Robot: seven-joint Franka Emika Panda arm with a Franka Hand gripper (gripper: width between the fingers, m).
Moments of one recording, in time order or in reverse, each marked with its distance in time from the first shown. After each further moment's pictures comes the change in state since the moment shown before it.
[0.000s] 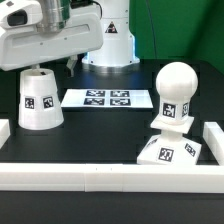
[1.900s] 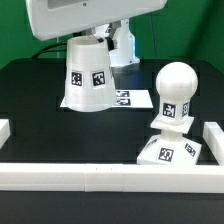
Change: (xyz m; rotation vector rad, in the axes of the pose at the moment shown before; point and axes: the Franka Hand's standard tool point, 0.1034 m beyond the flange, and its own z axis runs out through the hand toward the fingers) arm 0.128 -0.044 -0.092 0.142 -0.023 0.211
